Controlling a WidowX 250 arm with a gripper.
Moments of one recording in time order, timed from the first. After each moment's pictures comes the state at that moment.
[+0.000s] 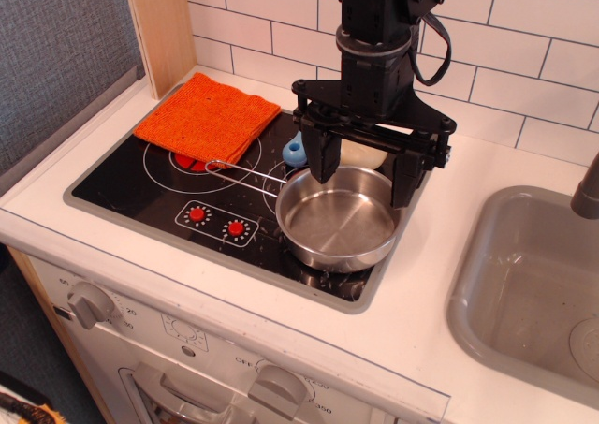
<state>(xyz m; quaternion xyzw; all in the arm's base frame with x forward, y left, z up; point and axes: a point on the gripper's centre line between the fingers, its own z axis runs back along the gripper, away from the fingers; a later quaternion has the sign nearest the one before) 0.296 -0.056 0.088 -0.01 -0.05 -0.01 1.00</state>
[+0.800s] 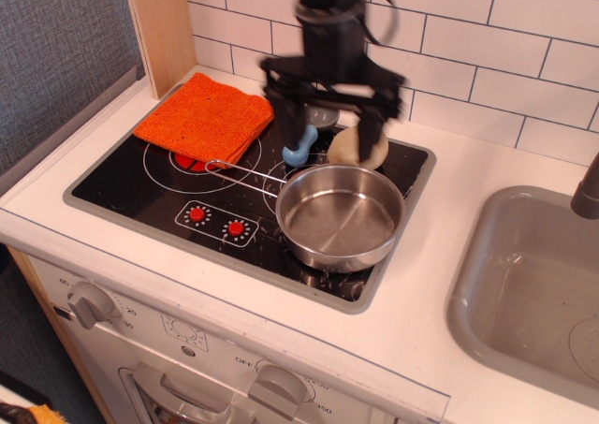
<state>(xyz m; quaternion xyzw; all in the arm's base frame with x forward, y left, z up) 0.331 0.011 0.085 -0.02 -0.05 0.05 1.00</state>
